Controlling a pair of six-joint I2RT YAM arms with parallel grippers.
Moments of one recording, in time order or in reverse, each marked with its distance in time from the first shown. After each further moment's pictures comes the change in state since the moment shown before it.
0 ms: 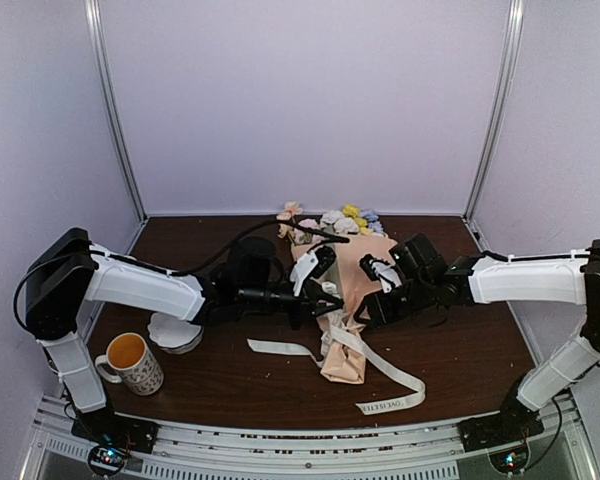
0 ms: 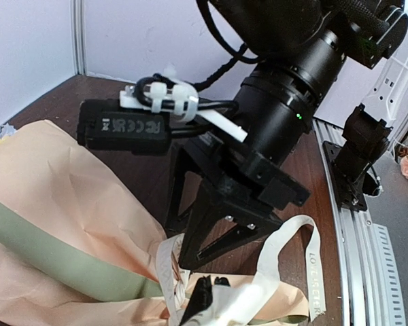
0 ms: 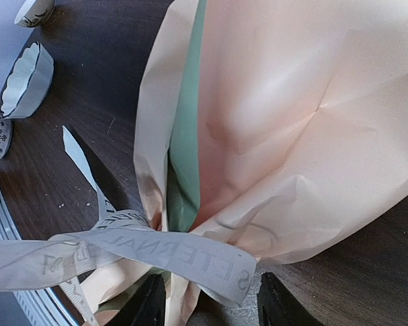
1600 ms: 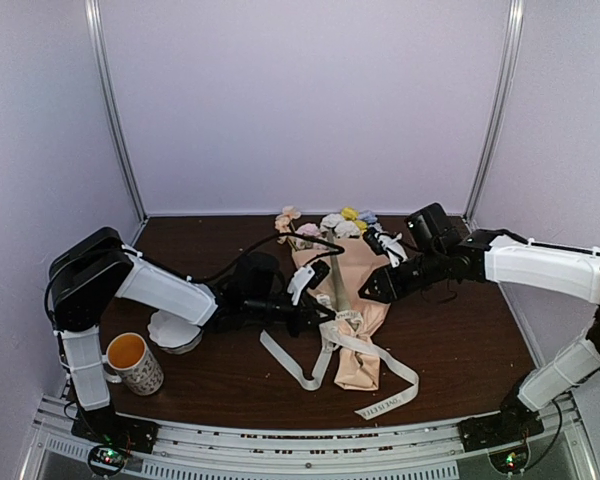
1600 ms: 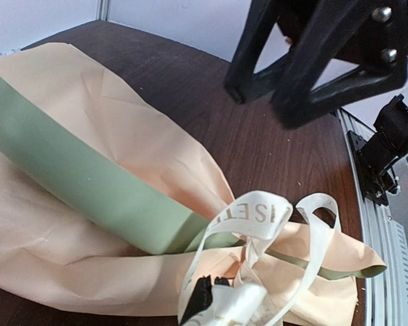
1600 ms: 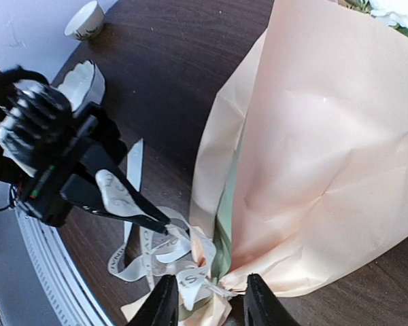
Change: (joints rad) left arm 0.048 0.141 -0.026 0.076 0.009 -0.098; right arm -0.070 -0.079 0.132 -0.133 -0.142 -0.122
